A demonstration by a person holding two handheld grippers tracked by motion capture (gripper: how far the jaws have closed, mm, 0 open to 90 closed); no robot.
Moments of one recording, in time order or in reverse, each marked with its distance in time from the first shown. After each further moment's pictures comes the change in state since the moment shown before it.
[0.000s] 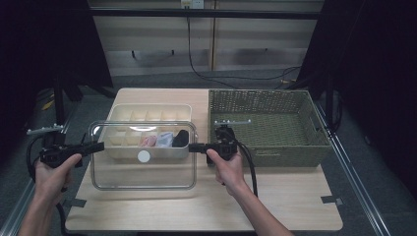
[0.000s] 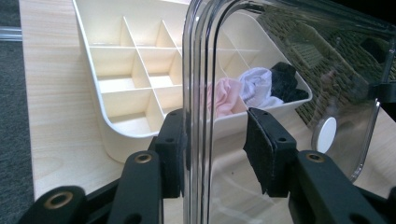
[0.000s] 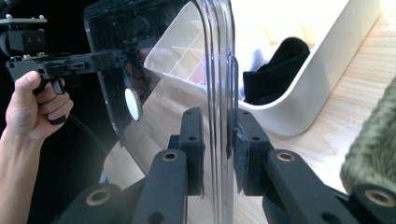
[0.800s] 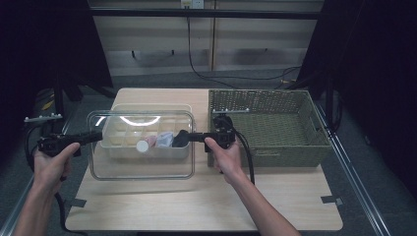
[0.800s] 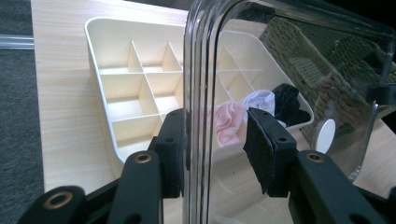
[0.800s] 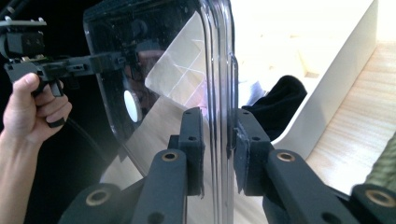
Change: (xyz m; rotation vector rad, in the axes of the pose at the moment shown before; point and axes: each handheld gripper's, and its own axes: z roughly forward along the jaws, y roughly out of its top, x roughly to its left) left arm 0.004 0.026 0.002 -0.026 -0.004 -0.022; right arm -0.002 0.029 0.005 -0.008 -0.001 -0.019
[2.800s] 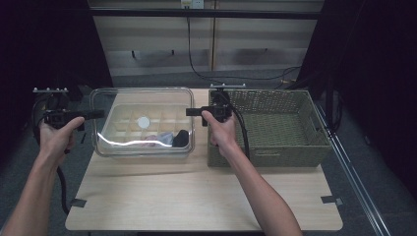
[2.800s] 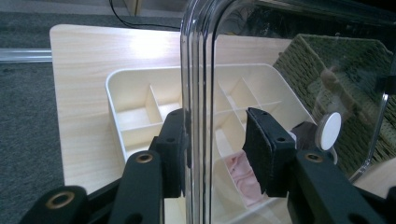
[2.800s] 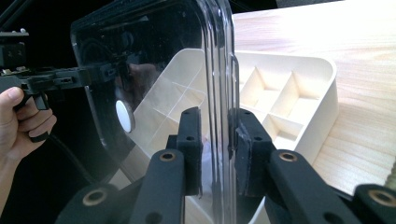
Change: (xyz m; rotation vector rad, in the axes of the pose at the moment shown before) left arm 0.014 0.063 0.025 0.018 0.054 0.033; right arm -0.014 0.066 0.016 -0.043 -0.053 0.010
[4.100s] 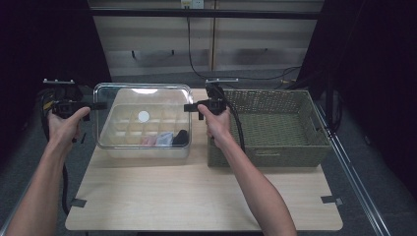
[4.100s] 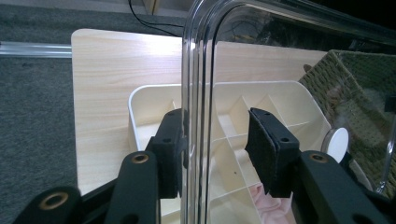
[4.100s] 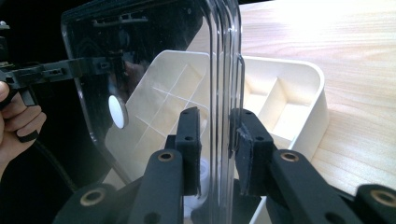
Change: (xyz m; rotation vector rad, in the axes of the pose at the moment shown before) left arm 0.018 0.017 0.028 0.012 0.056 -0.049; right arm -0.020 0.018 0.029 0.044 -0.030 0.038
